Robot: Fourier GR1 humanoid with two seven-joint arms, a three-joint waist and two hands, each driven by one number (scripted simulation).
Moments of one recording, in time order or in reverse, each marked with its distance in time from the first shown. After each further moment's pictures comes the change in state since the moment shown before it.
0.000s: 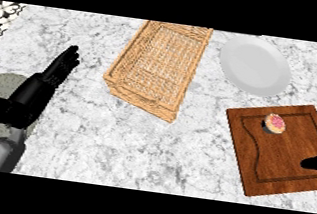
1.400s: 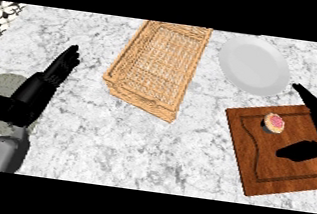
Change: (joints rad) left arm -0.004 -0.117 0.123 0.009 -0.119 -0.120 0.009; right arm -0.071 0.219 -0.029 0.189 0.308 -0.022 -0.175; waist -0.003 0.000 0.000
